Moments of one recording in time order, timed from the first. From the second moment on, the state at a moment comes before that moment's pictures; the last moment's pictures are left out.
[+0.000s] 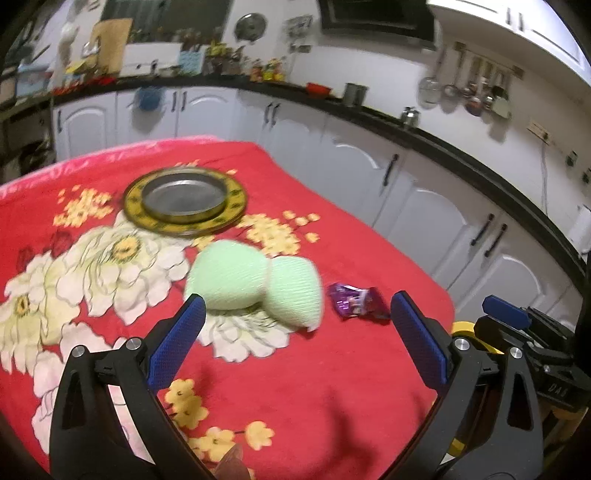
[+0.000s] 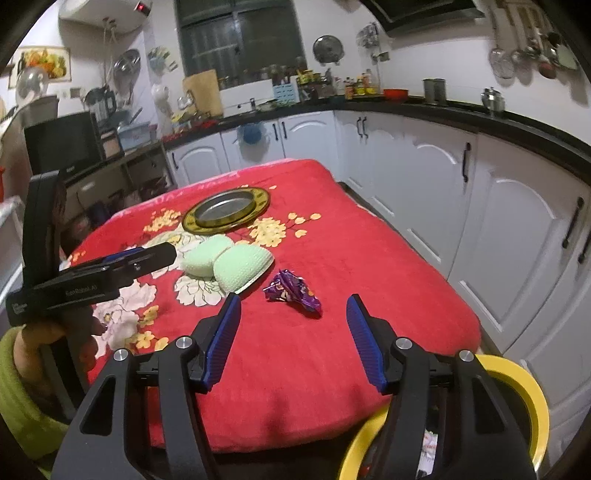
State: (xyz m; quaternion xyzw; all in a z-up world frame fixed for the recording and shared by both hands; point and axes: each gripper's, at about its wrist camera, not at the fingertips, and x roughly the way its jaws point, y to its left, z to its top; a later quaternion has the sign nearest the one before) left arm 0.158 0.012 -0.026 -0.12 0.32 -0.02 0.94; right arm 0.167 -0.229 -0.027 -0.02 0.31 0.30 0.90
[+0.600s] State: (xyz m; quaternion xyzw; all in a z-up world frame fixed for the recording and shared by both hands) left arm 0.196 0.063 -0.086 -0.32 0.38 -0.01 0.87; right arm 0.235 -0.174 -0.078 -0.06 0.36 0.31 0.88
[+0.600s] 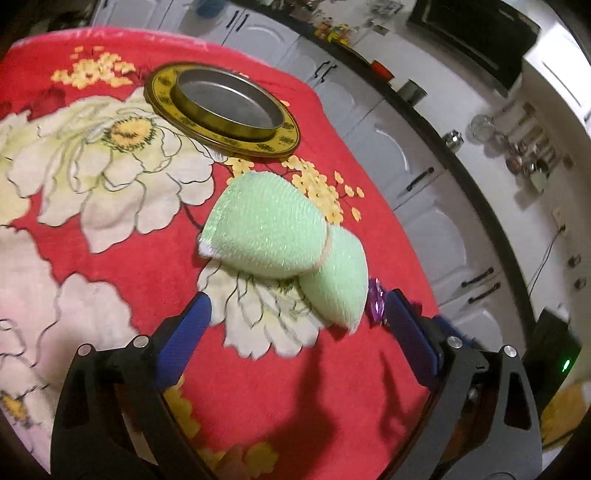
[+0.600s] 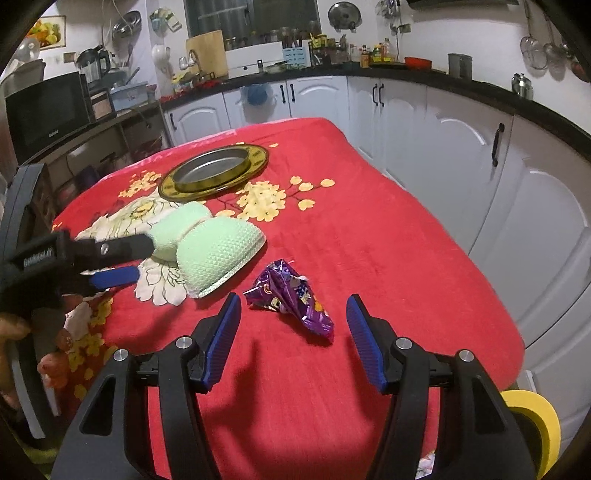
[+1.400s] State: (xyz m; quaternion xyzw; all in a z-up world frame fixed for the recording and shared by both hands) left arm 0.216 0.102 -0.099 -0.41 0.33 0.04 0.85; right arm 0.229 -0.177 -0.104 -0.02 0.39 0.29 0.87
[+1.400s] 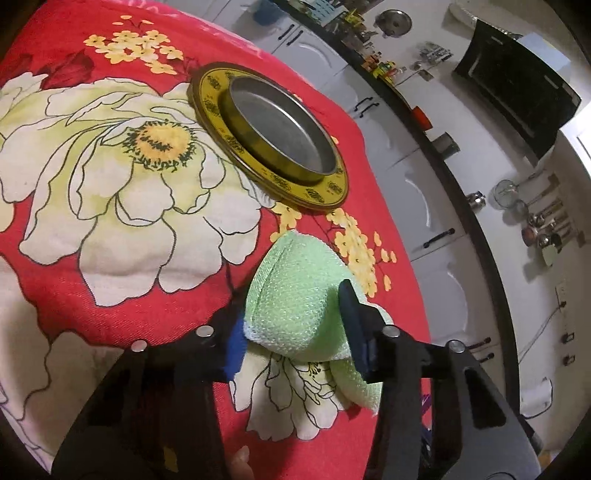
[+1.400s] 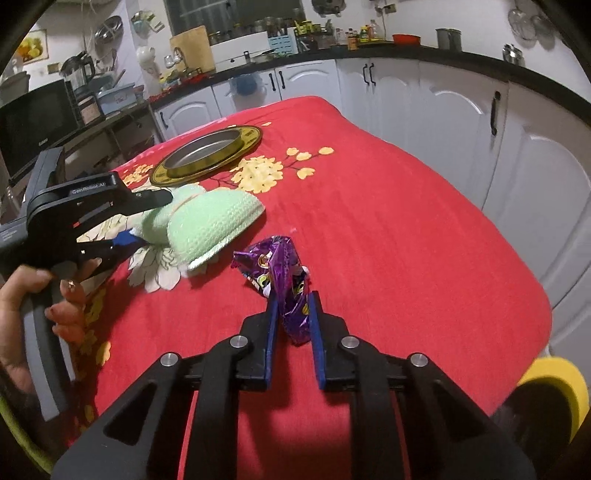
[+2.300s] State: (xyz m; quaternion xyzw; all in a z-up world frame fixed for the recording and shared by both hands) left arm 0.168 0.038 -0.014 -0.24 0.27 -0.04 0.93; right arm 0.181 -0.234 -0.062 0.05 0.34 0.26 0.90
